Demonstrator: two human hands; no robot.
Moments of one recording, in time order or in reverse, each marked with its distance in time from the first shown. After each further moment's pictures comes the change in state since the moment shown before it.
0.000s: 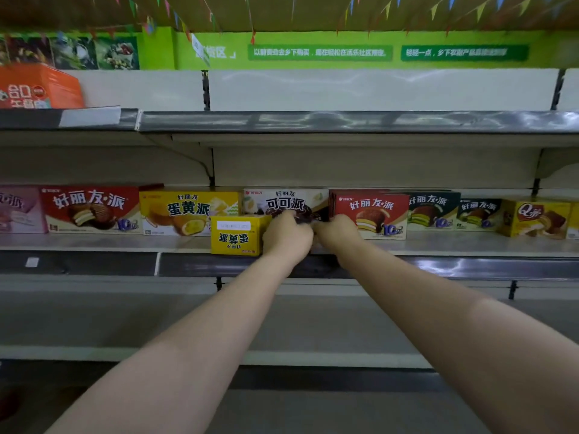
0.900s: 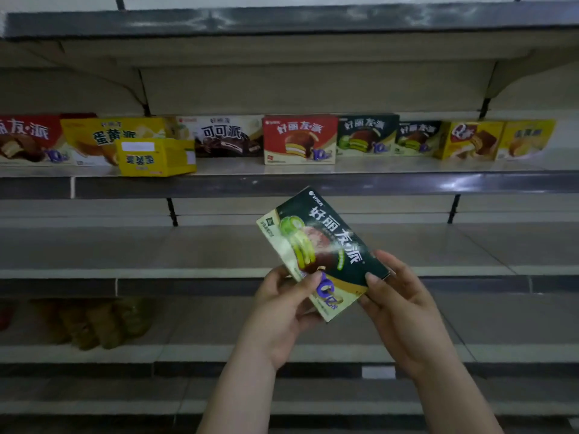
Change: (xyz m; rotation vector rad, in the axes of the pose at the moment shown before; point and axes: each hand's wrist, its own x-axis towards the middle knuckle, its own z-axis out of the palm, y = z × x) left_hand -0.232 0.000 0.117 -1.006 -0.313 -0.496; right_hand -0.173 0.204 -0.187 0.931 -0.076 0.009
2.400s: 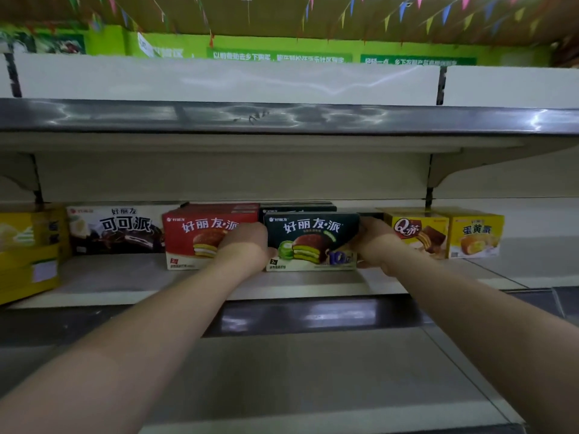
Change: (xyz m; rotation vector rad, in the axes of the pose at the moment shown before) left_hand 0.269 0.122 0.162 1.807 0.189 0.387; right_hand 0.320 -0.170 -0.041 -1.228 0.082 -0.090
